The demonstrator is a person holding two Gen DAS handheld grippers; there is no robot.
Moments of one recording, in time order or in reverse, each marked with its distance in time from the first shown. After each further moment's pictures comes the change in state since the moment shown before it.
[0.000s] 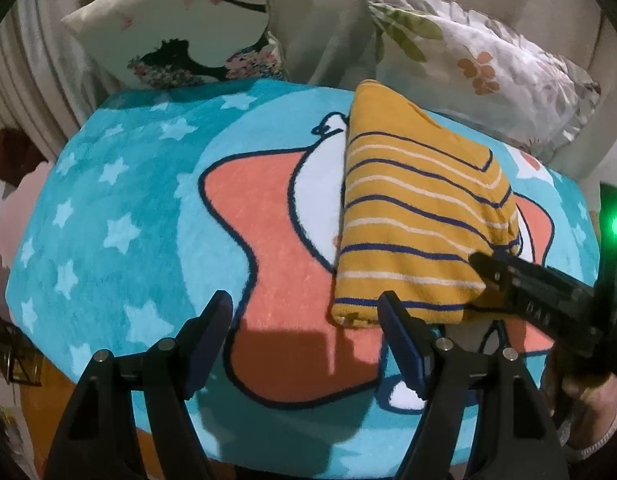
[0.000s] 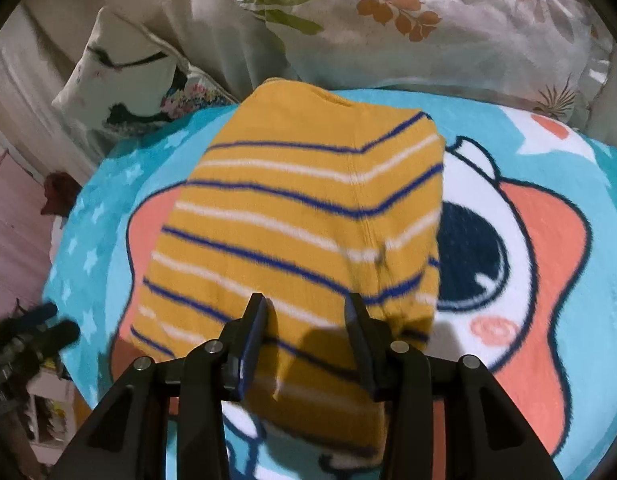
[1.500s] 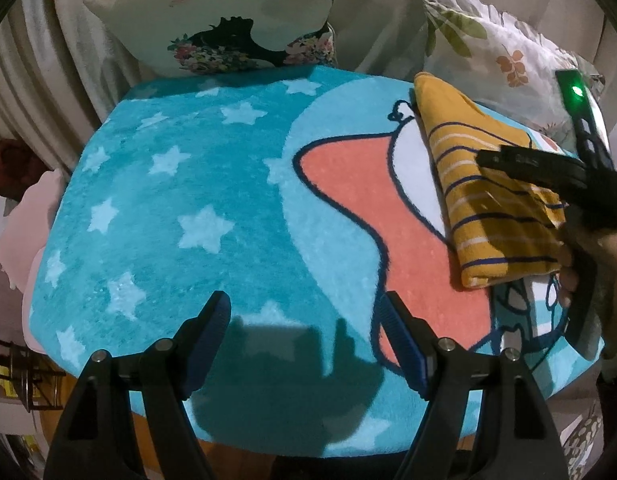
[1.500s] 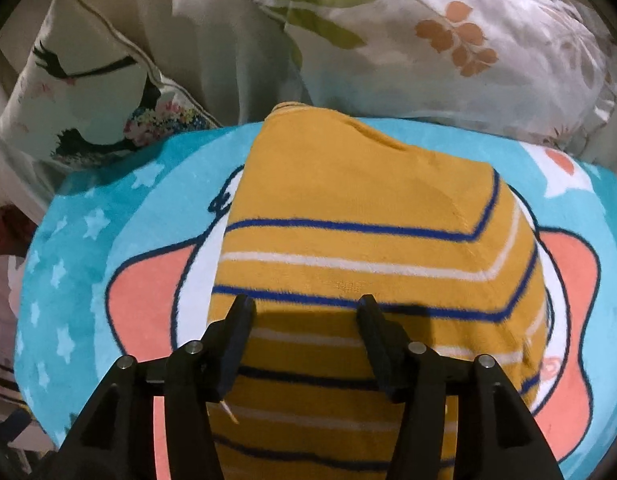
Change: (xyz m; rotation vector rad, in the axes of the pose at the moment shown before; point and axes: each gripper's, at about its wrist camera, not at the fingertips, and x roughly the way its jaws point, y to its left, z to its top) left arm 0.000 0.120 -0.004 0.071 0.037 -0.008; right arm 0.053 0.075 0.065 0.106 -0.033 -0.185
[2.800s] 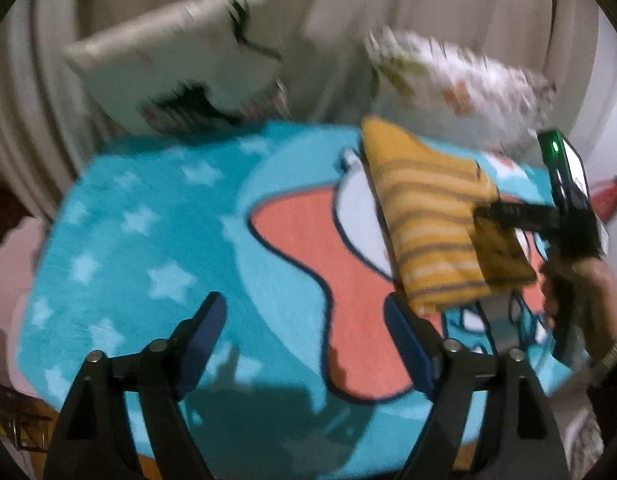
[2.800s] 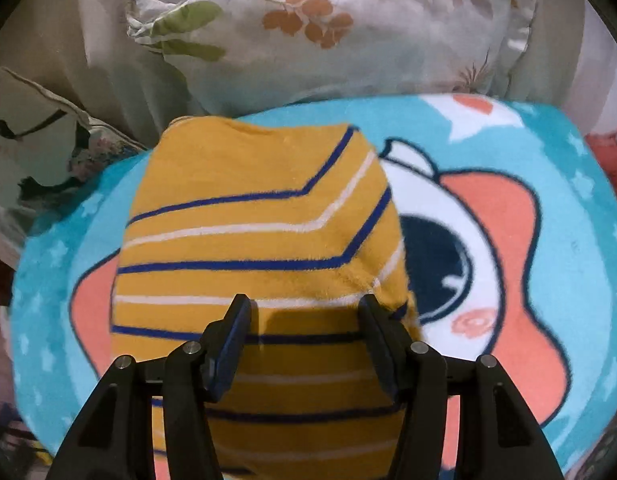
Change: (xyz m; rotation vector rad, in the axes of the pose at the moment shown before) left arm -0.040 -0.033 -0.004 0.055 -0.245 -0.047; right arm -0.022 -0.074 -0.021 0.155 -0.008 -0.095
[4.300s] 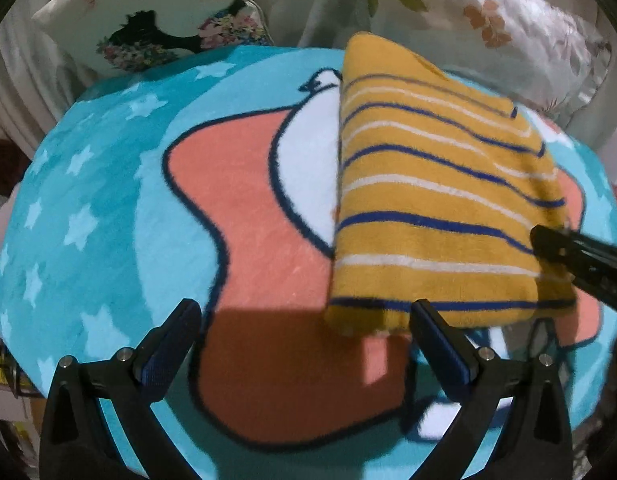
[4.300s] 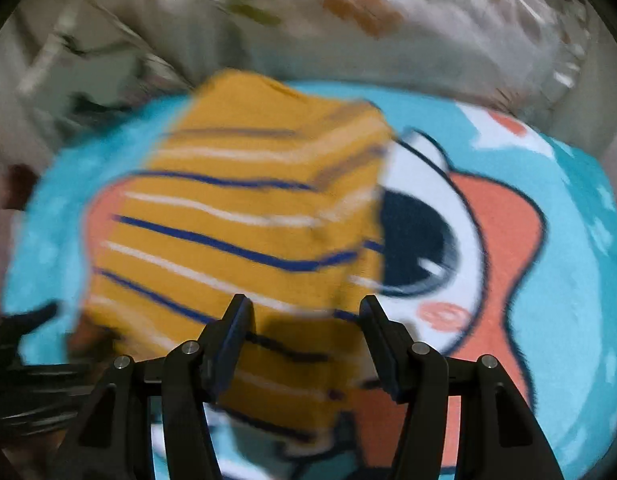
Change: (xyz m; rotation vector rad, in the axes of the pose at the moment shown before) left arm 0.099 -0.094 -0.017 -0.088 0.239 0.078; right arm -0.005 -0.052 -0.022 -0.232 0.058 0.072
